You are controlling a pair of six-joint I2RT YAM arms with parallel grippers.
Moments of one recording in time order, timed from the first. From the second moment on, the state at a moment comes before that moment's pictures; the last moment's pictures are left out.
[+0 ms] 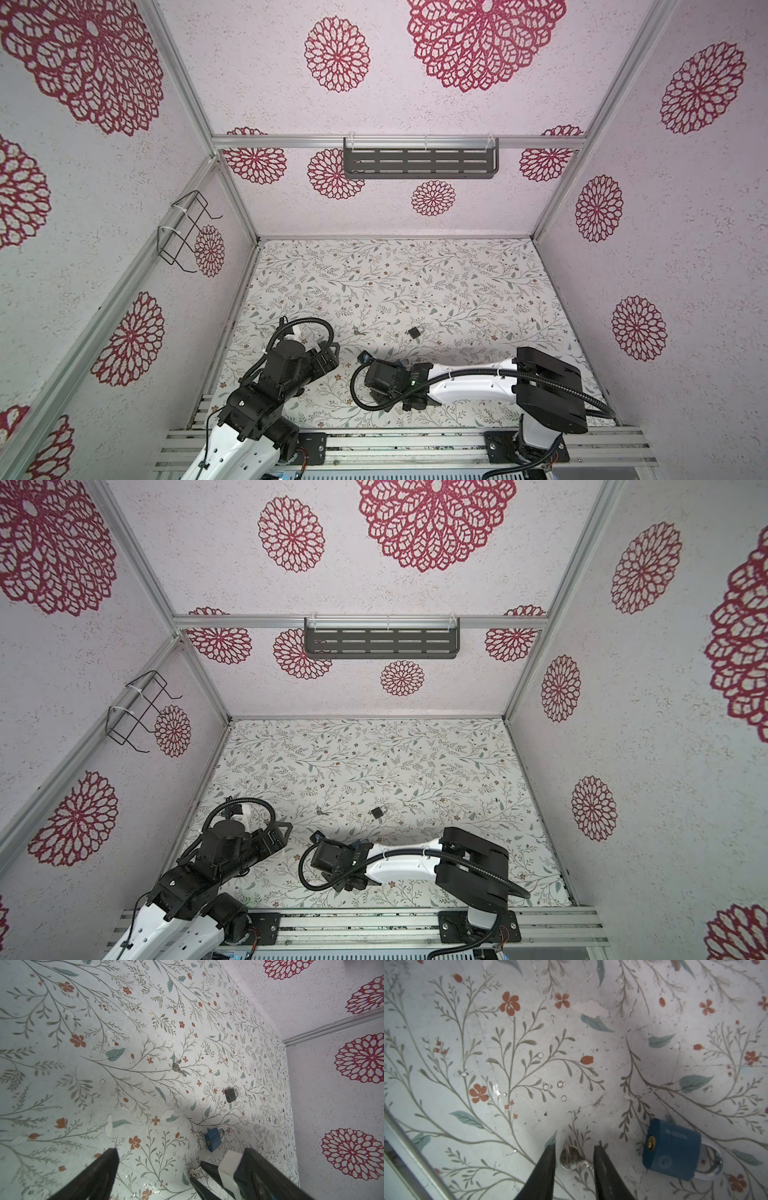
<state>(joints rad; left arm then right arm) -0.50 0.48 0.53 -0.74 -0.06 -0.91 1.33 1.74 1.02 -0.34 0.23 0.39</state>
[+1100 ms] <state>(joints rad) -0.50 0.48 0.52 -0.74 -0.06 -0.93 1.33 1.74 1.03 -0.34 0.21 0.39</state>
